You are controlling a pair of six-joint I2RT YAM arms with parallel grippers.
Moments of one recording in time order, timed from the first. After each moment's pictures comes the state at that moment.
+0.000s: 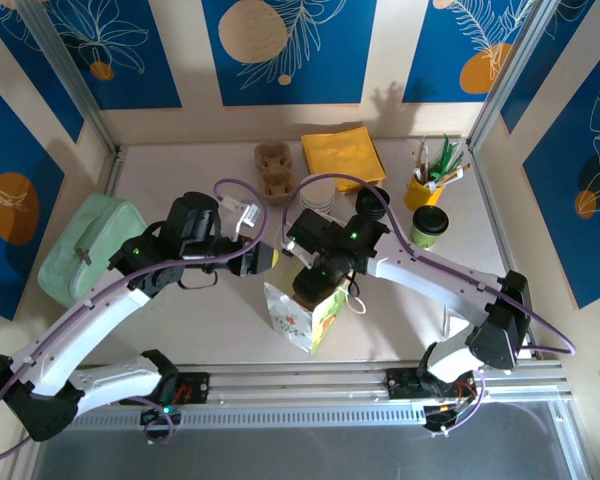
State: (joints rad) left arm -0.71 1.06 1.18 -0.76 0.44 -0.46; right arm 0.97 1.48 1.40 -1.16 0.05 0.08
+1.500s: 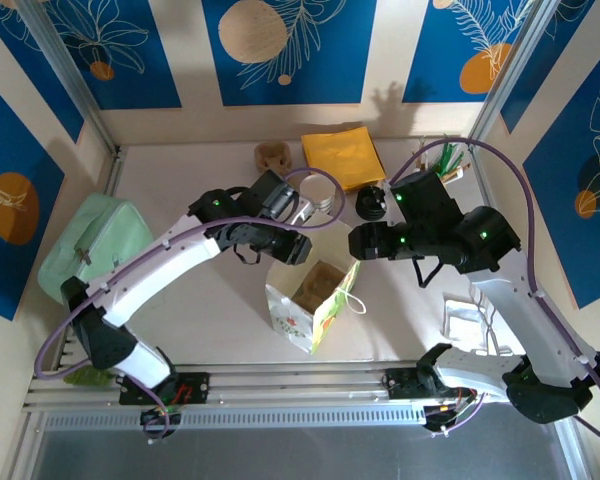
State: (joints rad) left arm -0.89 1.55 1.64 -1.10 0.09 -0.29; right arm 0.64 1.13 1.54 -1.33 -0.07 0.47
